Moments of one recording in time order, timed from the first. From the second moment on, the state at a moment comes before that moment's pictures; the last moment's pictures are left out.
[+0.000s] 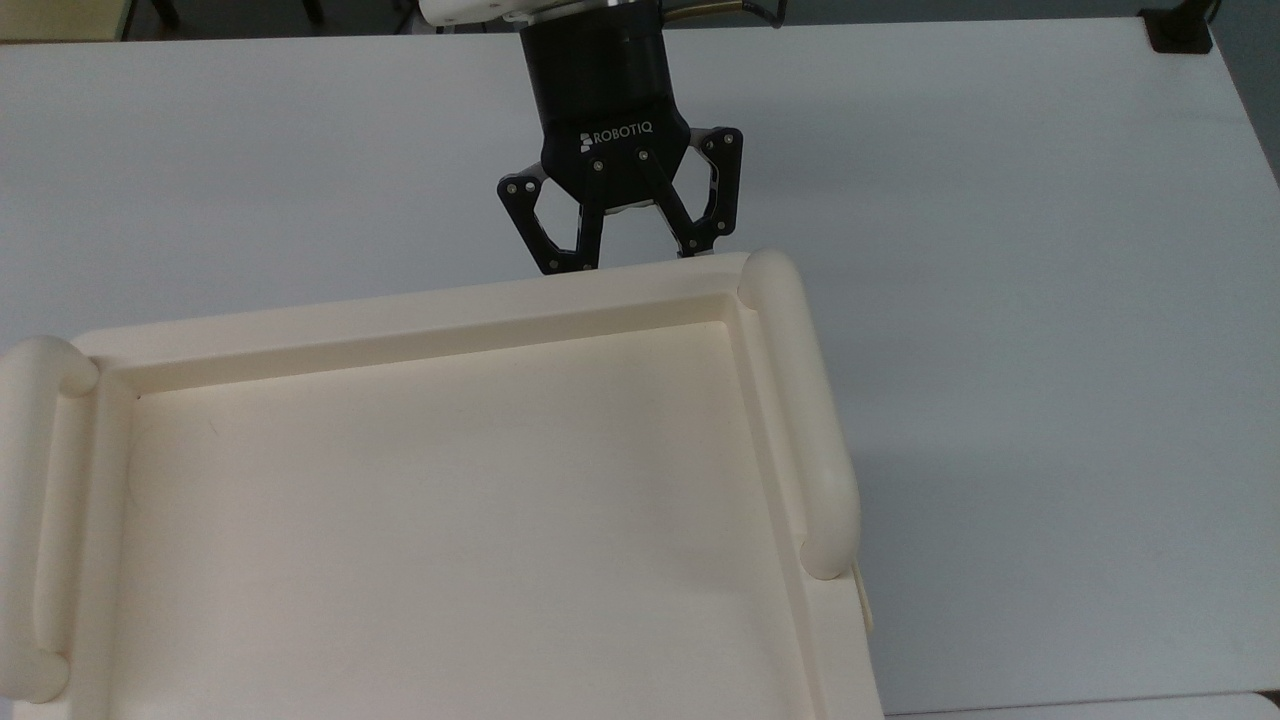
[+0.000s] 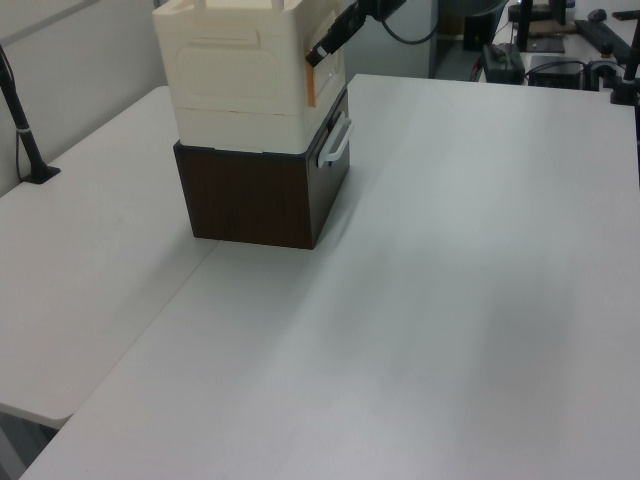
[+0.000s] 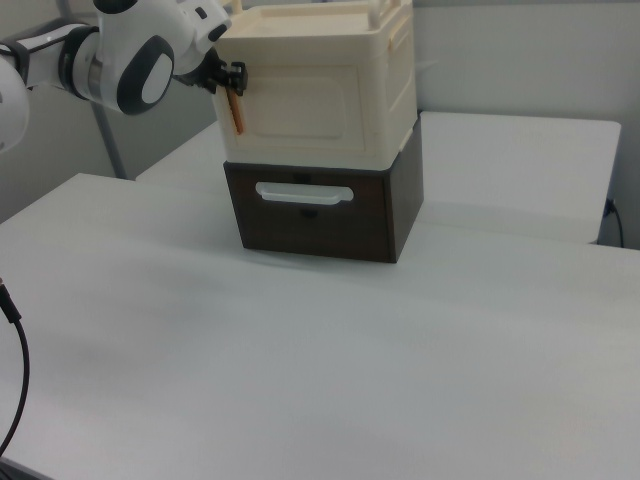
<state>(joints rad) 0.19 0.27 -0.06 -1.50 0.29 2.61 -0.28</state>
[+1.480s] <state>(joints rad) 0.18 0.26 -0.06 -1.51 0.29 2.60 -0.27</state>
